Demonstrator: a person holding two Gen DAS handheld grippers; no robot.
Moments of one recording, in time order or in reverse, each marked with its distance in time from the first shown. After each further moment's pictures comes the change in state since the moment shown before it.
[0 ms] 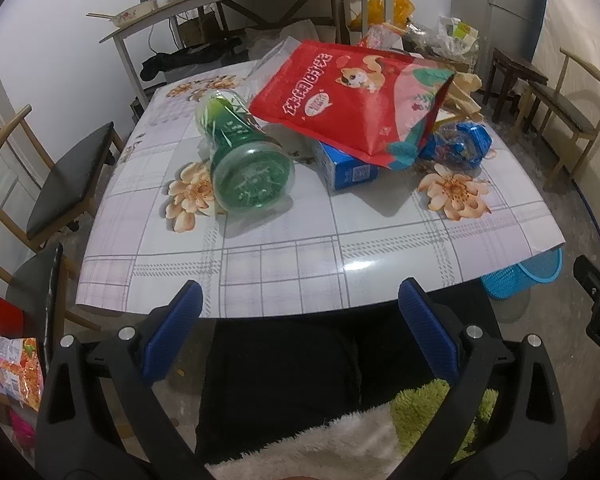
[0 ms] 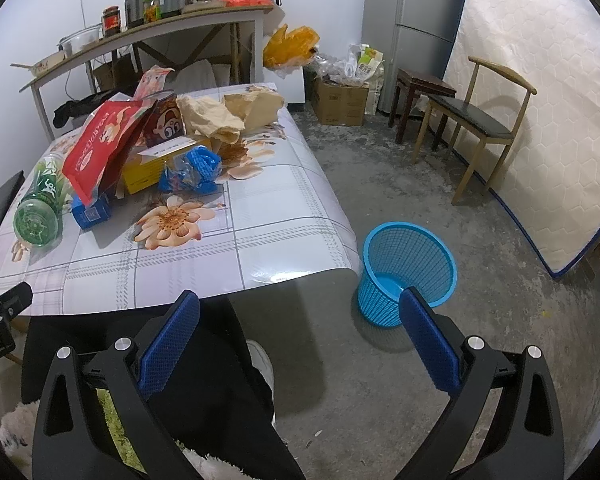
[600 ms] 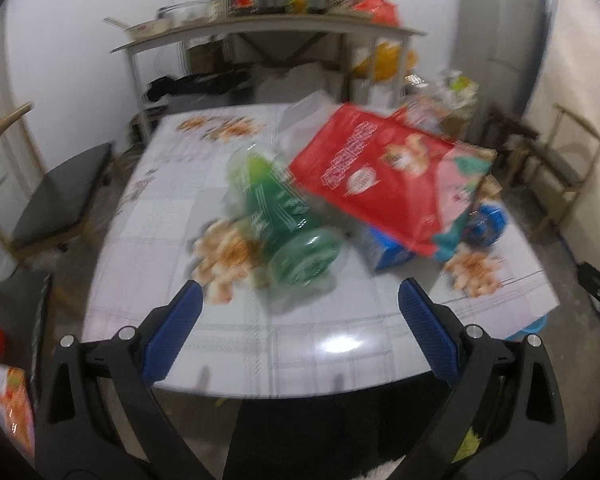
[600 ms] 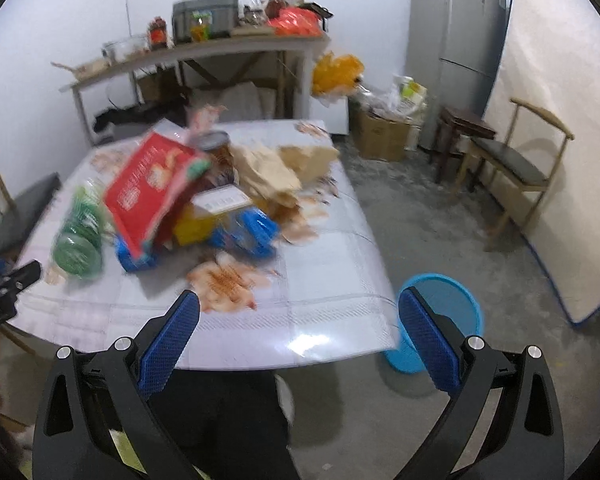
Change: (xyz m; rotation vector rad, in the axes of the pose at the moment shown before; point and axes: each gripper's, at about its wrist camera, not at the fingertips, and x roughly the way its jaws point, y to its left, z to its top) left arm -0.002 0.067 0.039 -0.070 -0.177 -0.141; right arm -0.010 0.025 0.055 -0.061 -0.112 0.159
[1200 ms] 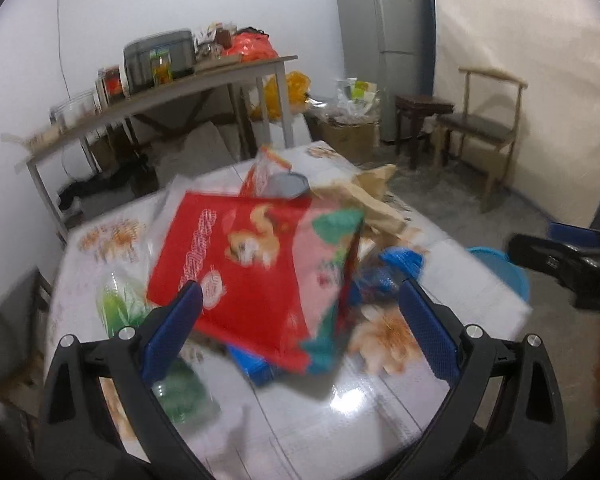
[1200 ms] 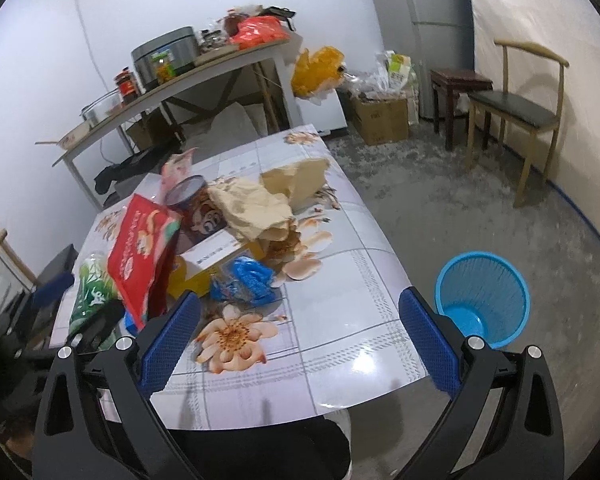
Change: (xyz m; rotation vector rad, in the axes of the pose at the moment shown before) left arm 0.057 -0.128 0.049 0.365 -0.129 -0.119; right arm 0.042 -0.047 0.019 0.263 0.024 0.081
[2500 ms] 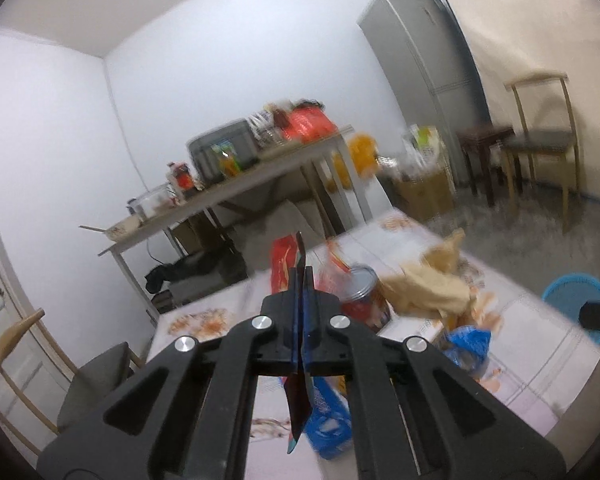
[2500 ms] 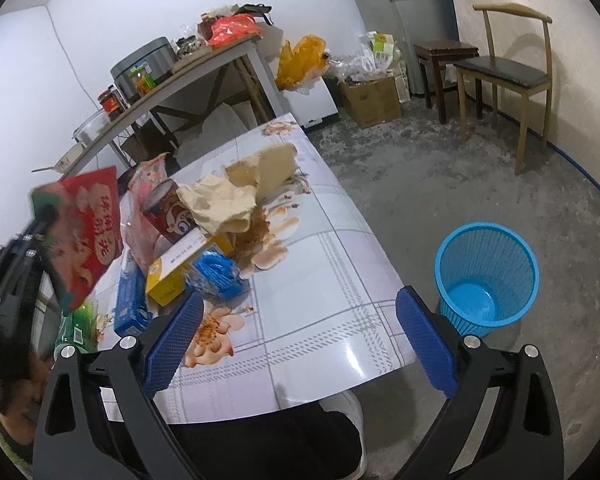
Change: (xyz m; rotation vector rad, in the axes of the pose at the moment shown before) left arm -0.044 -0.021 0.037 0.086 -0.287 0.343; right arm 0.000 -0.037 -0.006 0.078 0.004 0.050
